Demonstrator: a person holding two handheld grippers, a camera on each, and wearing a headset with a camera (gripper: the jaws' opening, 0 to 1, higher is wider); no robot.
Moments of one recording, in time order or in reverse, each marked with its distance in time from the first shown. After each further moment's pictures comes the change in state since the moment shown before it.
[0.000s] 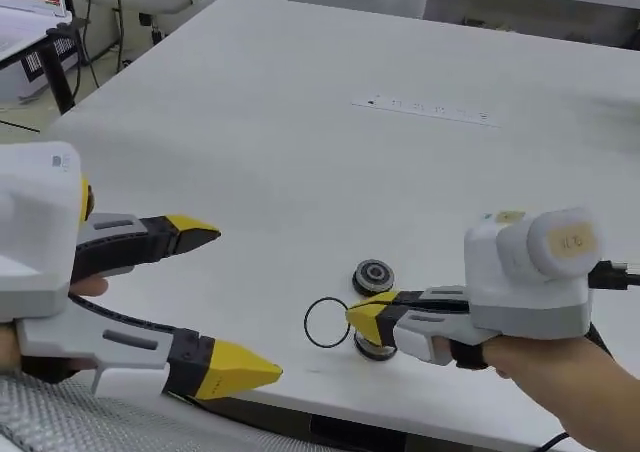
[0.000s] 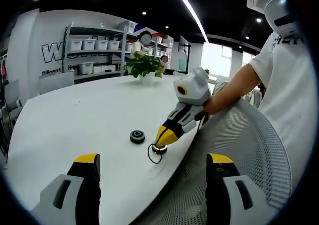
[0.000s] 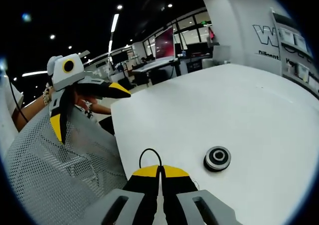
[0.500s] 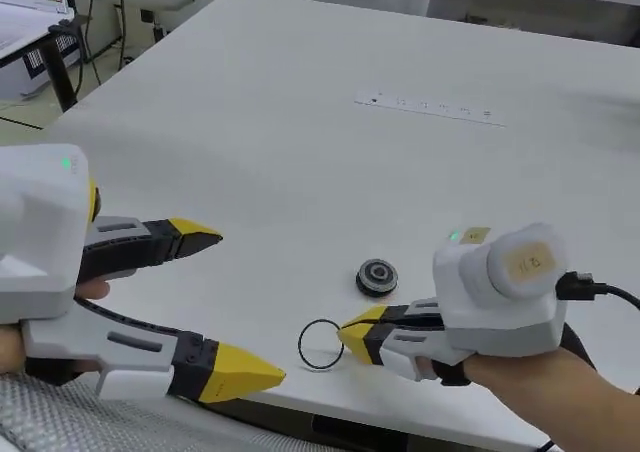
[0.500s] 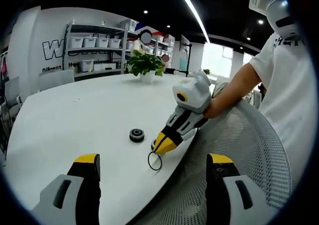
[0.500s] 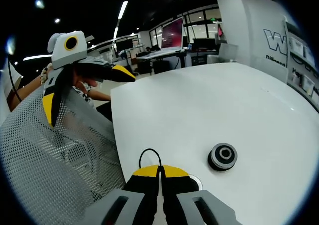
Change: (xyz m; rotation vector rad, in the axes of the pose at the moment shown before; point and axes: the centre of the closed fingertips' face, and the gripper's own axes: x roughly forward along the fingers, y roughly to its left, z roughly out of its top) left arm 0.001 0.000 -0.002 -0.024 0.002 -0.007; right arm 0.013 0.001 -0.016 -0.096 0.085 -0.019
